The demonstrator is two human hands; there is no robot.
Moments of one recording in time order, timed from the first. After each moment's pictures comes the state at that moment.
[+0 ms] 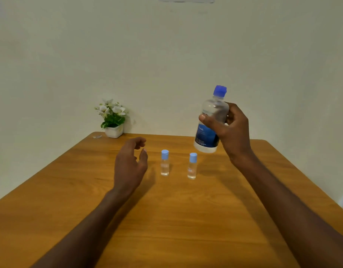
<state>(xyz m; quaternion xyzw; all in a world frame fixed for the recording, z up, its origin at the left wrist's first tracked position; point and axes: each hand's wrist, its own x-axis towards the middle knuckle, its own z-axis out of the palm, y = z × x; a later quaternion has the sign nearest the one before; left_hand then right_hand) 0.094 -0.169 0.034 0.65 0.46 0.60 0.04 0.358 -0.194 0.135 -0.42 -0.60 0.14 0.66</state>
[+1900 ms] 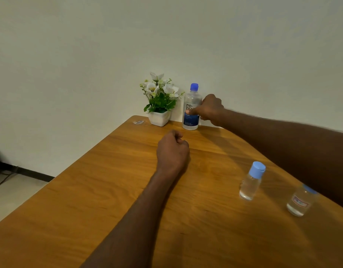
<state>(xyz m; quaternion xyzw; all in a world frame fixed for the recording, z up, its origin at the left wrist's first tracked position) 0.027 -0.022 0.003 0.57 0.61 0.51 0.21 0.148 0.112 0.090 -0.65 -0.65 0.21 0.33</state>
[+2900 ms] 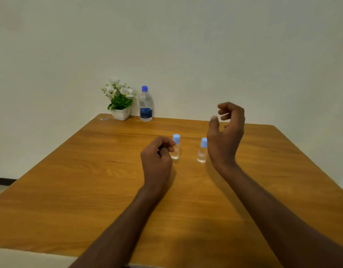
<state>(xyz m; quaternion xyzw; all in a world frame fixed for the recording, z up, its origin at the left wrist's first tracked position) 0.137 -0.206 0.025 0.61 0.43 0.65 0.17 0.295 -0.194 0.085 -0.44 -0.53 -0.07 0.72</state>
